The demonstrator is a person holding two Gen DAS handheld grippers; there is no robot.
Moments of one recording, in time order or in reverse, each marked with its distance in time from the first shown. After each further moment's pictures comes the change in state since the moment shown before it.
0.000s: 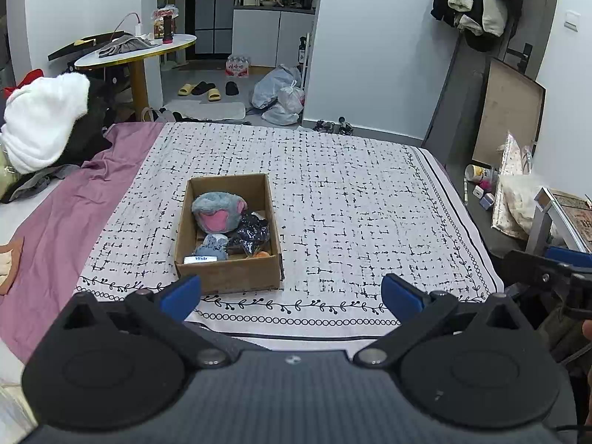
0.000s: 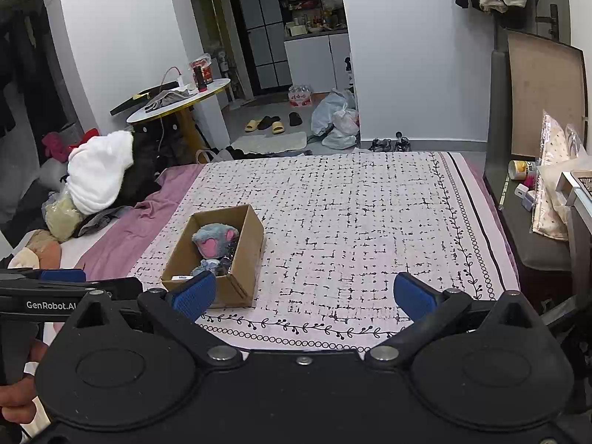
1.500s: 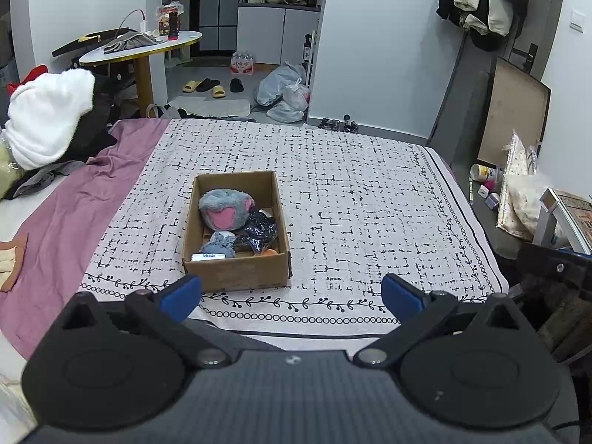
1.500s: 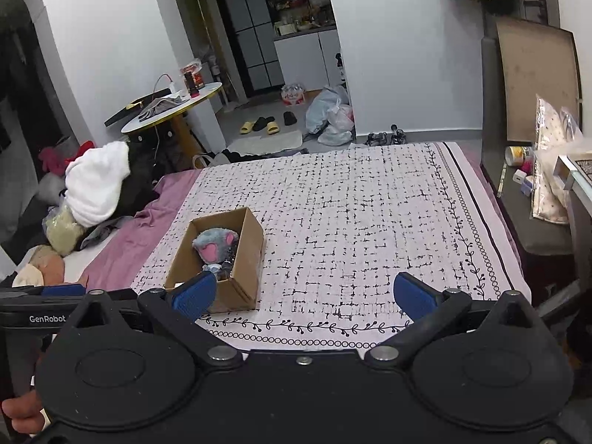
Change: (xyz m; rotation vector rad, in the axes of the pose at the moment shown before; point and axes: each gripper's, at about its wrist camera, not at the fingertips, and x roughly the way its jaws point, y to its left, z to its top) left arm -0.001 0.008 0.002 -0.006 0.009 0.011; right arm -0.002 -0.005 0.001 0.062 0.004 0.004
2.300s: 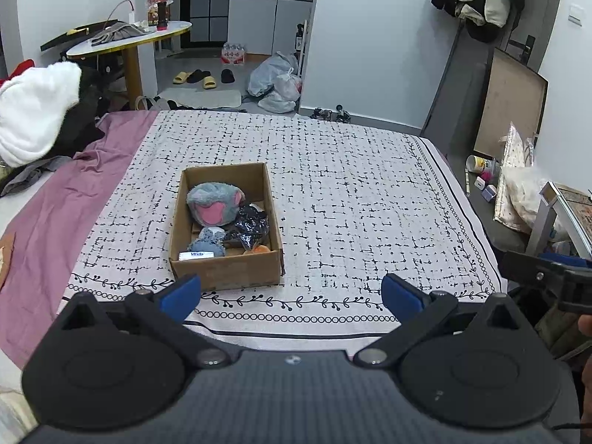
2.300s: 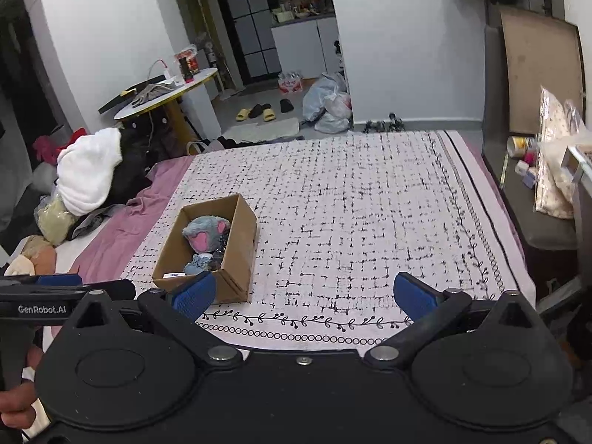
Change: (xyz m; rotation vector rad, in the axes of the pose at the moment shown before) left arm 0.024 0.002 0.004 0.008 0.032 -0.030; right arm 0.027 0.001 -0.002 -0.002 0.046 -0.013
